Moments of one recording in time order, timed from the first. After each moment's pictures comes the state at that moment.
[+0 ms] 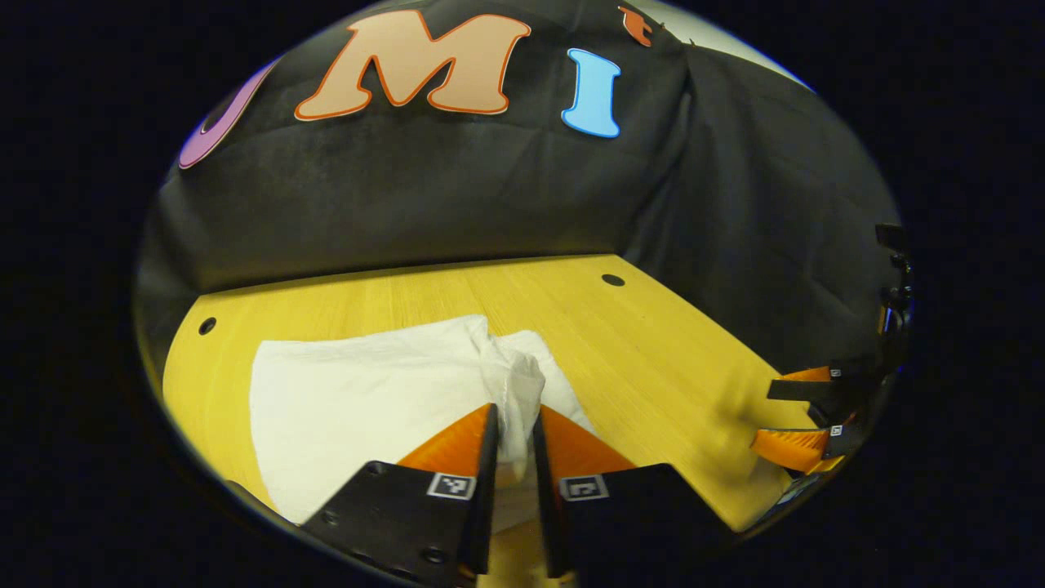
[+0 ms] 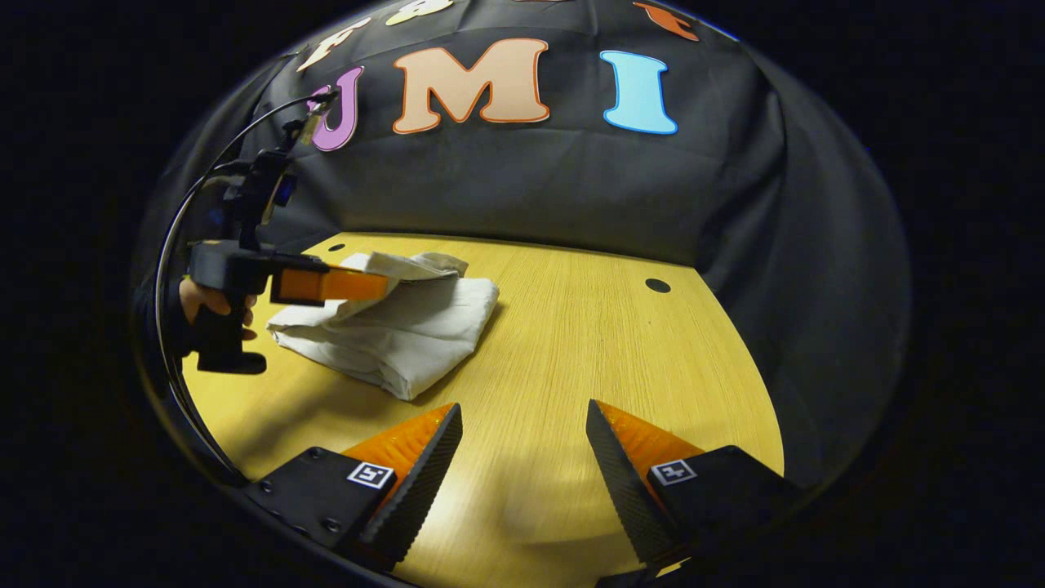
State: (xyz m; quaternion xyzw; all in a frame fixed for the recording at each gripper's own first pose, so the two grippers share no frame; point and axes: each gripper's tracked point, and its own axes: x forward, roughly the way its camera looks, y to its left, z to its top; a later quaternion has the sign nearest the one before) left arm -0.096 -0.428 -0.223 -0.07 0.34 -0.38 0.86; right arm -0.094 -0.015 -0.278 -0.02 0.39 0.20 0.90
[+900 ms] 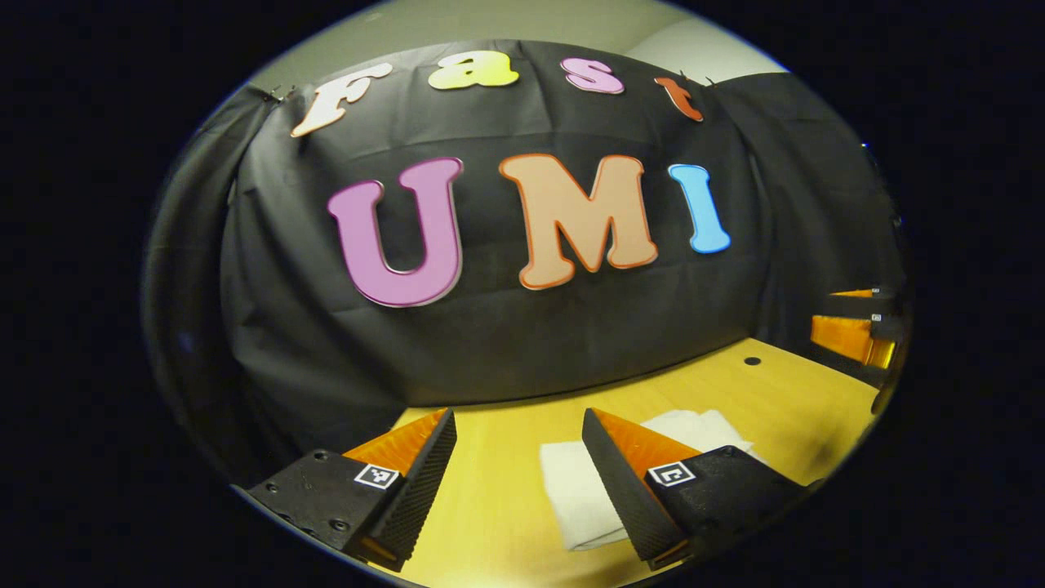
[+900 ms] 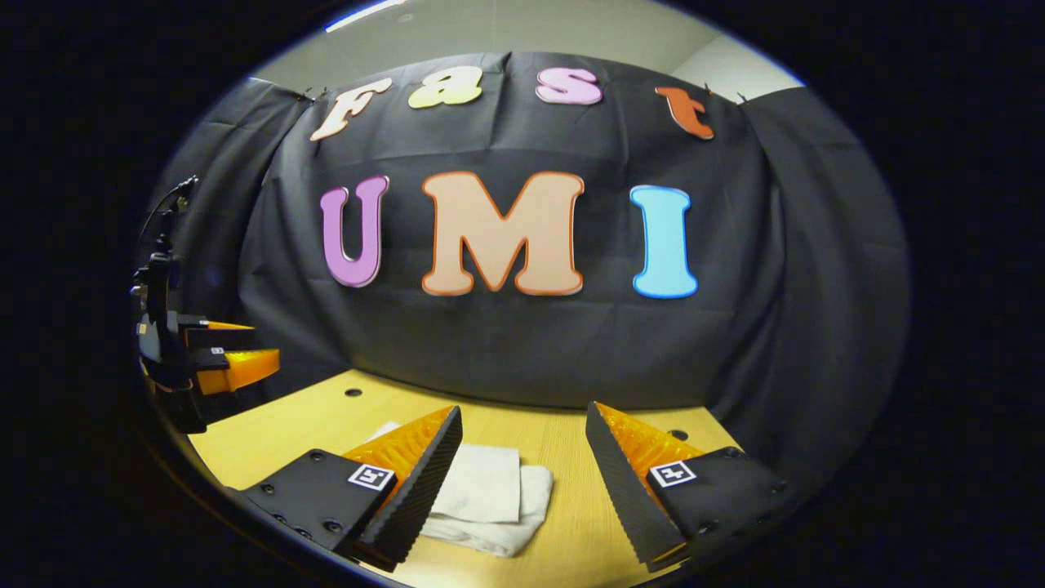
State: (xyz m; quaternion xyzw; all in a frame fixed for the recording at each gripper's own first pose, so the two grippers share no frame) left arm -0.022 -0.134 -0.060 0.04 0.12 -0.14 0.98; right arm -0.006 0.114 -0.073 0.04 0.14 0.16 0.98
